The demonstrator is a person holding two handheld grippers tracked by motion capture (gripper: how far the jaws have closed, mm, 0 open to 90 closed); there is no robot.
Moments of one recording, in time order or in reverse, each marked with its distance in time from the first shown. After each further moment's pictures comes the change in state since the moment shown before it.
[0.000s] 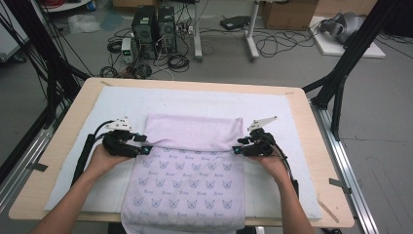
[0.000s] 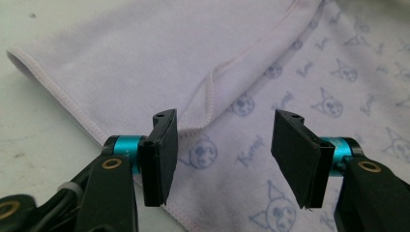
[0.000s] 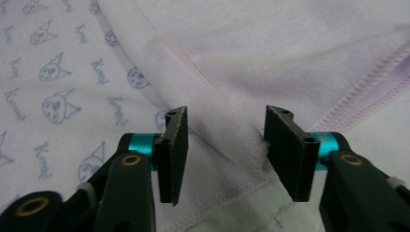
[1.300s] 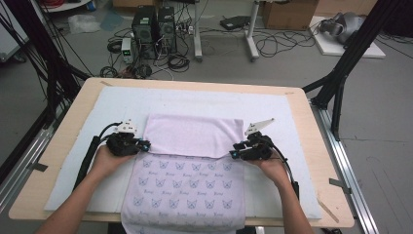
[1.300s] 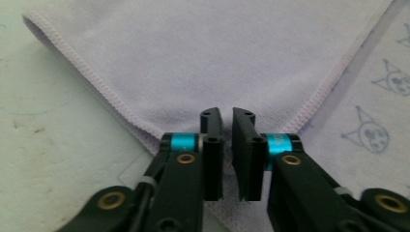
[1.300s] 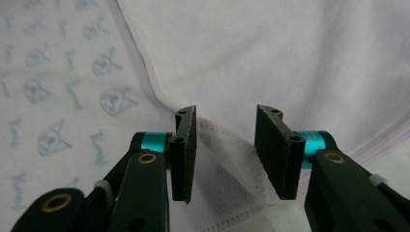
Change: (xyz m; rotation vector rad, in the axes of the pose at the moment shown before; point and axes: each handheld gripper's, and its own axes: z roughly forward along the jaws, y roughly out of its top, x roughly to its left) left arm 0.005 -0.007 0.013 0.072 0.107 0.023; right arm 0.017 0.002 -0.002 0.026 0.073 -0.052
